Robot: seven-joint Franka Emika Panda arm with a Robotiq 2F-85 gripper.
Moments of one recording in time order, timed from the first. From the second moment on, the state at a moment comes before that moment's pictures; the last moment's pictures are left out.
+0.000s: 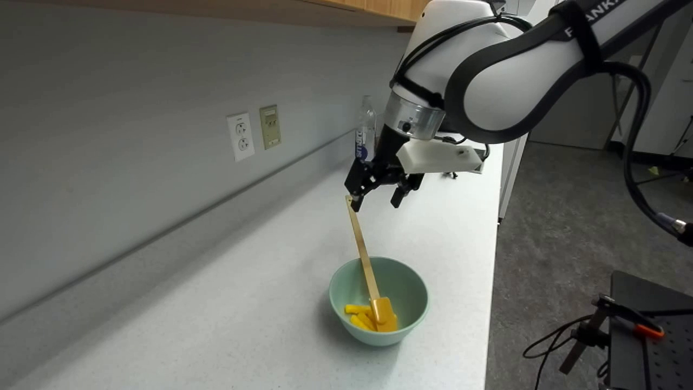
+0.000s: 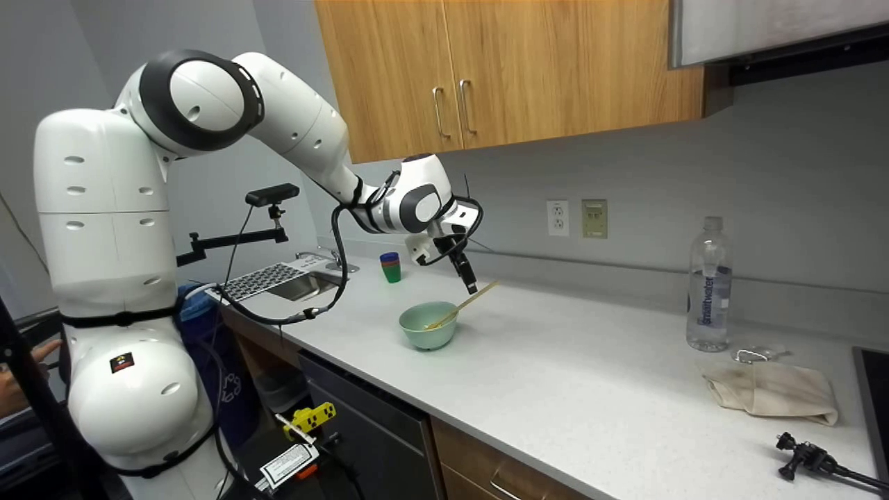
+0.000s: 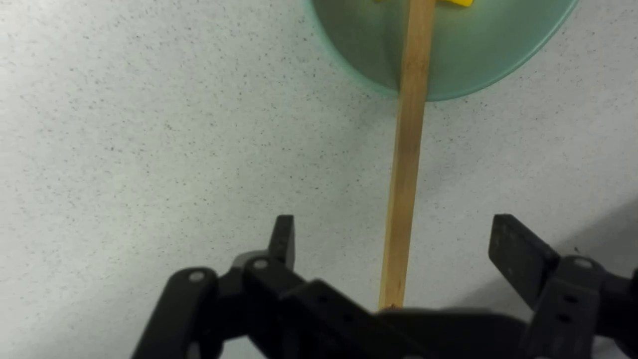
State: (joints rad) arm 0.14 0.22 0.09 -2.13 -0.06 2.65 0.68
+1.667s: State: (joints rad) arm 0.30 0.49 -0.10 -1.87 -0.07 2.74 0.76
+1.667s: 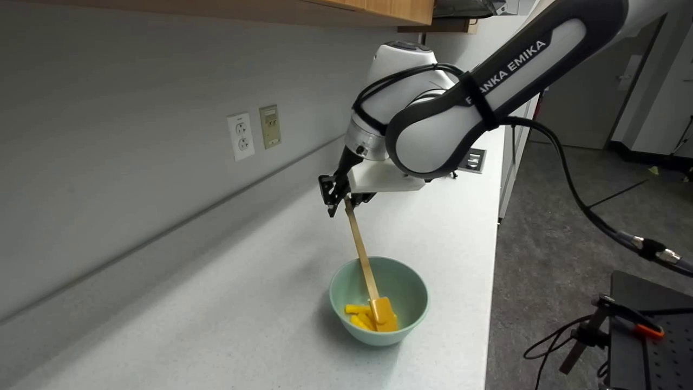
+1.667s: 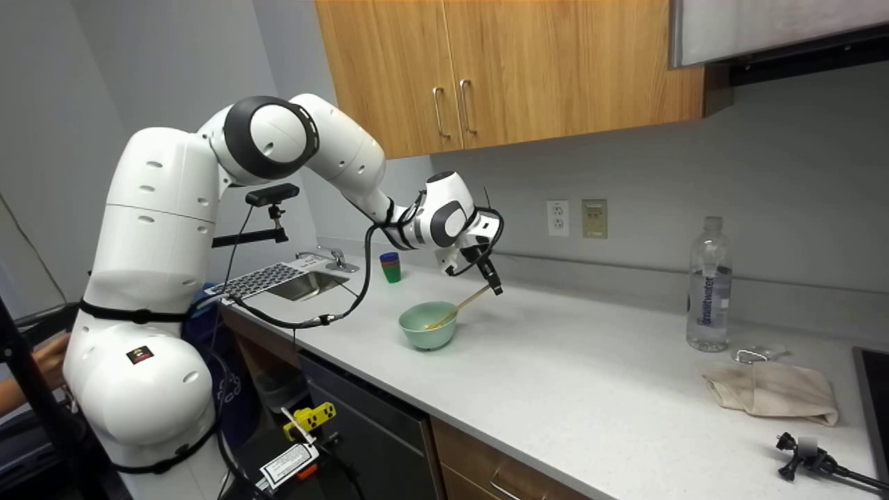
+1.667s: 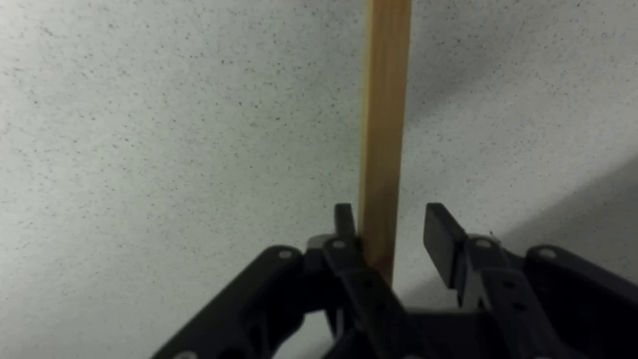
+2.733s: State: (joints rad) arm 0.43 0.39 -0.17 -1.91 -0.32 2.74 0.94
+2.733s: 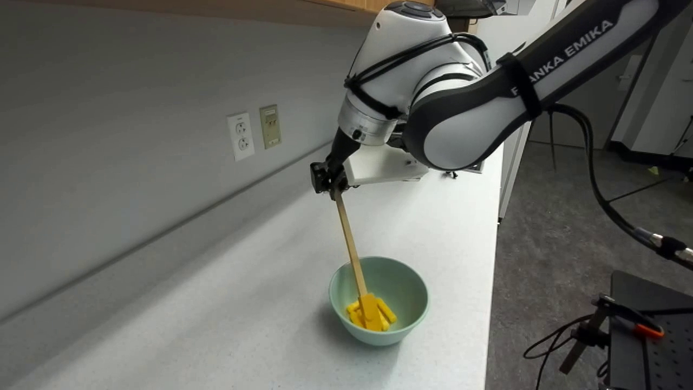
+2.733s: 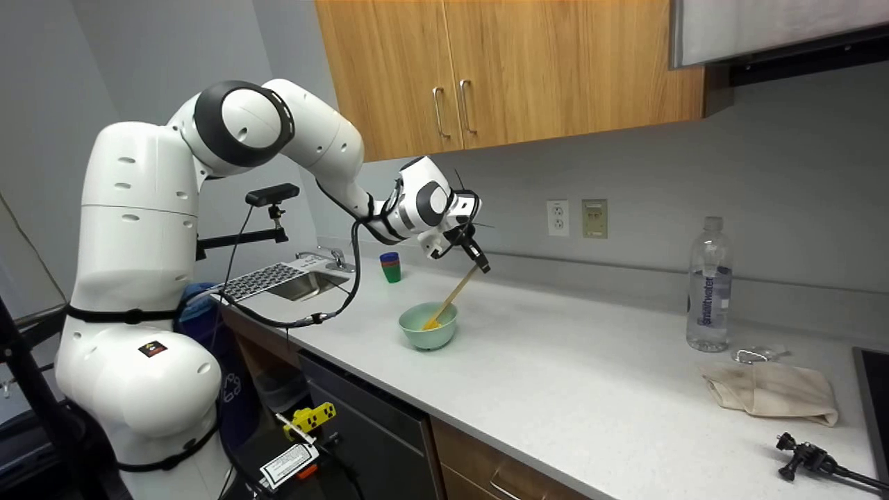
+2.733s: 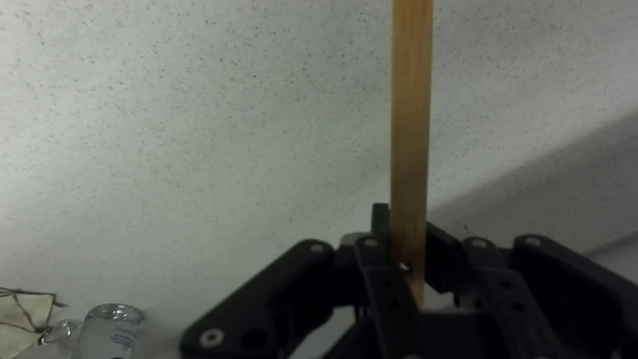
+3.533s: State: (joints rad) arm 0.38 0.29 -0.07 -2.05 -0.36 2.74 1.03
